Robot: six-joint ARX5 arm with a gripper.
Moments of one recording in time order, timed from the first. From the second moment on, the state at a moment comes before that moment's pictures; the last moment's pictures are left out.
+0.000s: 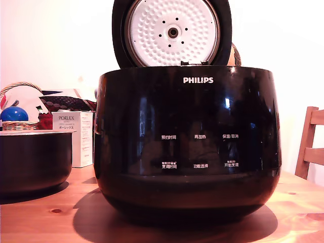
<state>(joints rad) -0.32 0.83 0.85 -0.26 0.01 0.37</state>
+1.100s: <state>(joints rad) -0.25 1.29 0.89 -0.71 0.07 0.71</state>
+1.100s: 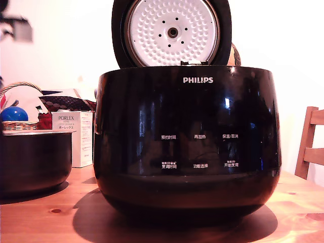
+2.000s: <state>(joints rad) -0.27 1.41 0.95 -0.68 0.07 0.76</state>
